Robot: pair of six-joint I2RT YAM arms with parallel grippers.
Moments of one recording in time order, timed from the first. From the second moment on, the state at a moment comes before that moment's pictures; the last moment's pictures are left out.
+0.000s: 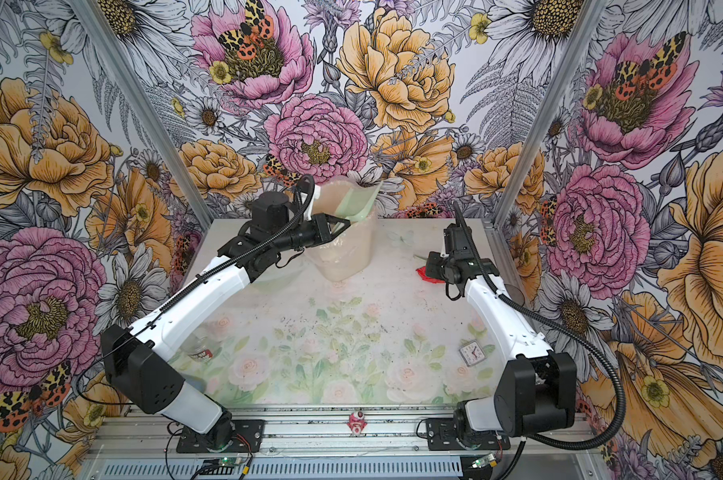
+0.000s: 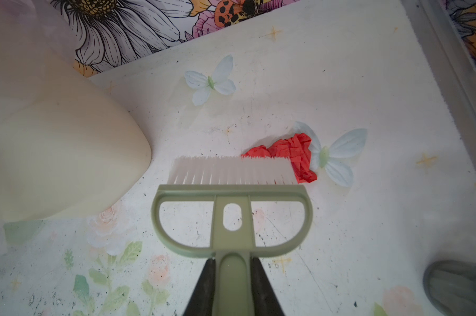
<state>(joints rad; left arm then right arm) -0.55 1.56 1.52 -0.28 0.40 -0.65 0.11 1.40 1.19 -0.63 -0.05 0.34</state>
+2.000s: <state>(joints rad) -0.88 1.70 1.30 -0.55 -0.11 -0.27 0.11 1.43 1.22 -0.63 0.12 0.38</state>
